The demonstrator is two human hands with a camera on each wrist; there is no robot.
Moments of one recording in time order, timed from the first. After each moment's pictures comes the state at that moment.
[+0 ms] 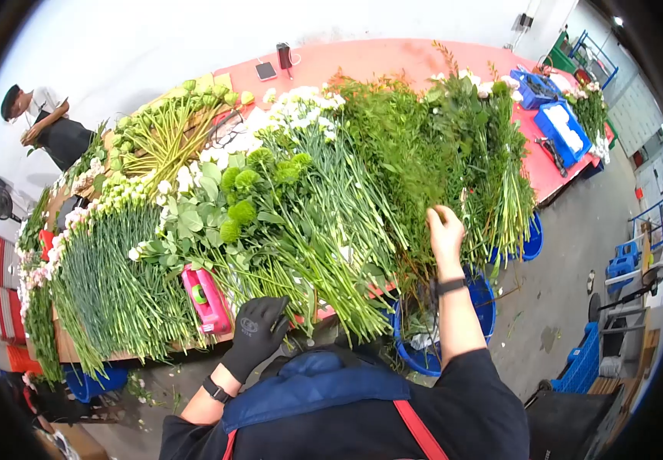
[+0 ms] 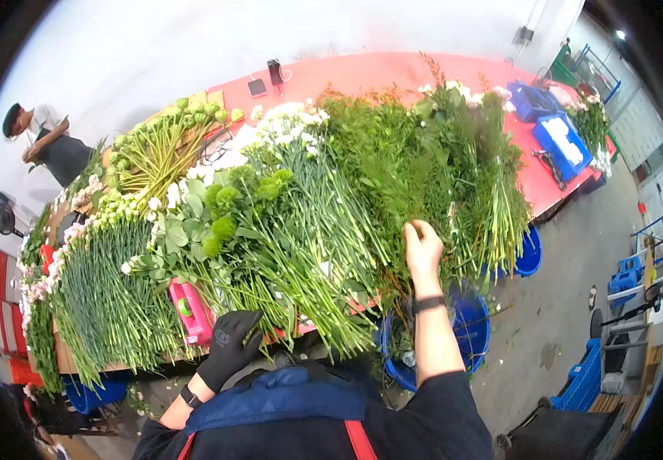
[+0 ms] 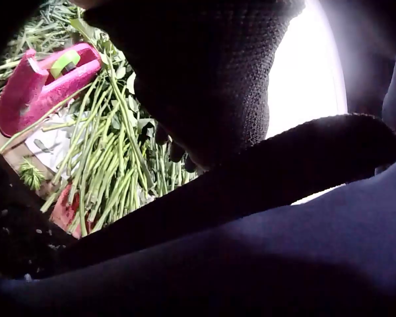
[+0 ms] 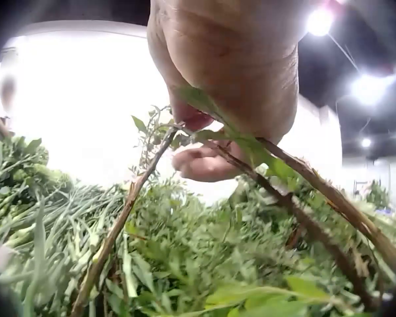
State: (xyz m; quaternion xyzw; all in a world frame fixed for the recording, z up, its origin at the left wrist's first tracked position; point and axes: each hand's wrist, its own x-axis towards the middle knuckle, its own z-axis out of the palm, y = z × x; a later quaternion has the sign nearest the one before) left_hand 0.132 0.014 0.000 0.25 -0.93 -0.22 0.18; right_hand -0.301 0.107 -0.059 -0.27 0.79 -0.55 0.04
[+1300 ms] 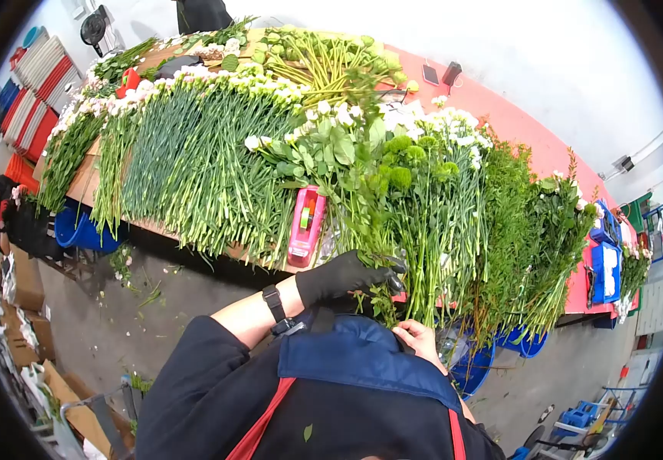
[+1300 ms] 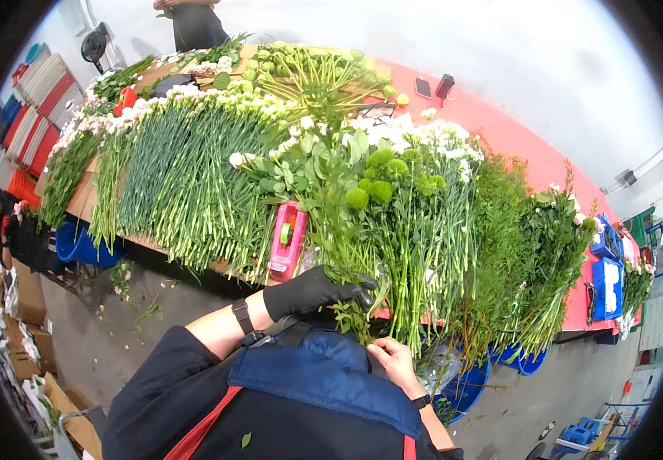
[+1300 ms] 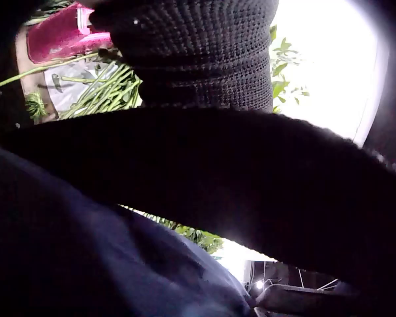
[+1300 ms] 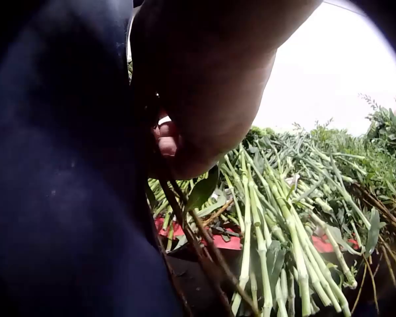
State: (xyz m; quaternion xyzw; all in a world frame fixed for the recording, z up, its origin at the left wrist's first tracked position) left_hand 0.203 -0.008 0.021 0.23 -0.56 -0.78 0.16; right_hand -0.020 0.190 -0.049 -0.40 0.65 -0.35 0.53
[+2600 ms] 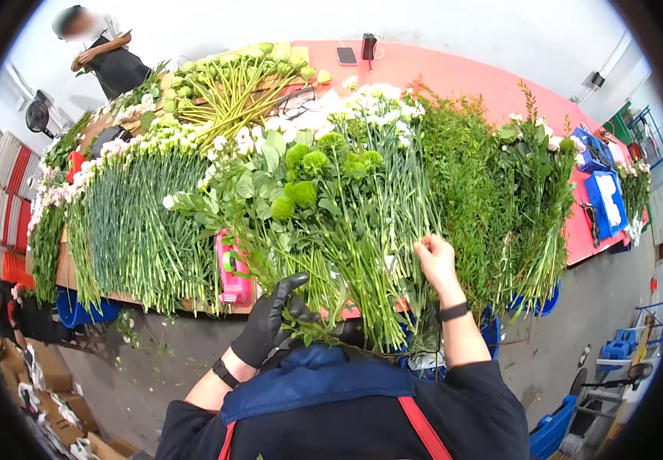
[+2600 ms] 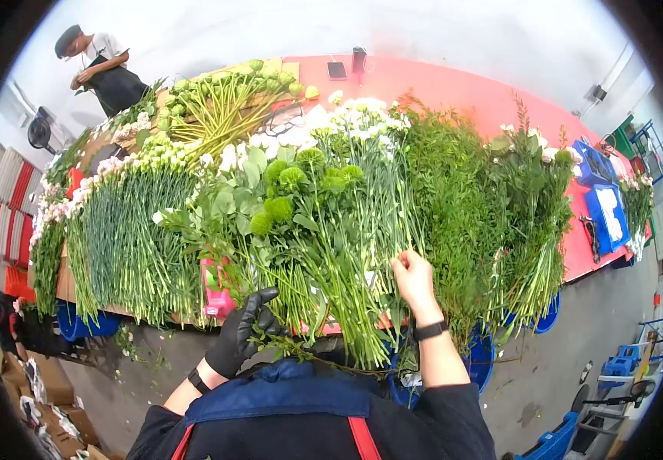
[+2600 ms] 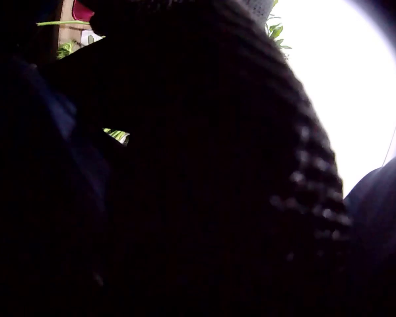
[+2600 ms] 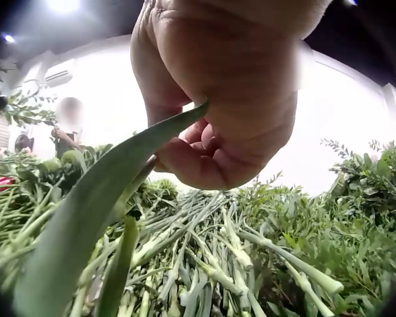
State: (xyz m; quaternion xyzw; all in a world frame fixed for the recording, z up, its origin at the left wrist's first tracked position) left_hand 0.142 0.017 0.012 0.35 -0.28 -0.84 0.31; right_hand -0.218 0.041 -0.058 -0.45 0.78 -0.39 0.20
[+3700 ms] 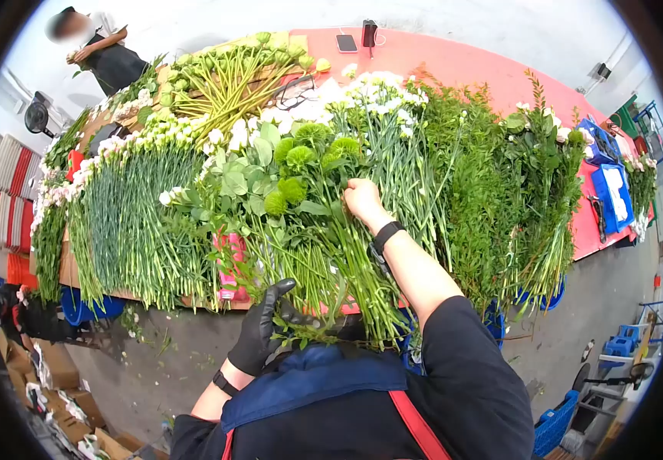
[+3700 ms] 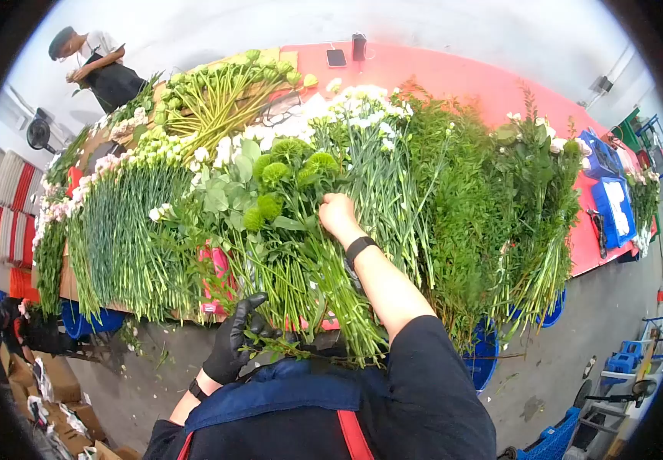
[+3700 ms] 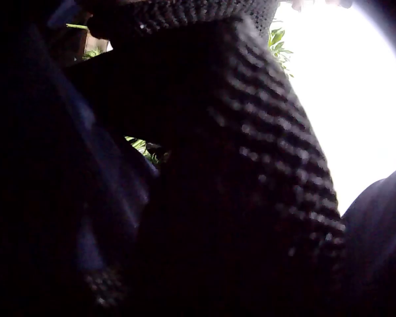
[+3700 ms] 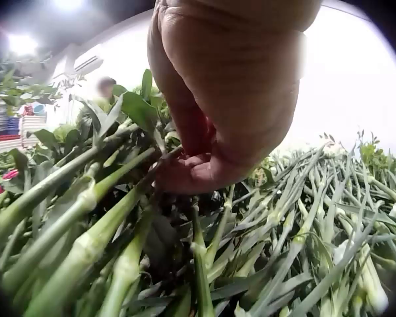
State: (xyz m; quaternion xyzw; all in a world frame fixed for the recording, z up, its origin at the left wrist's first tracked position) left_hand 0.149 0.032 0.005 0.40 -0.26 -0.81 0.33; right_hand -0.142 -0.137 -0.093 -0.52 0.76 -0.29 0.27
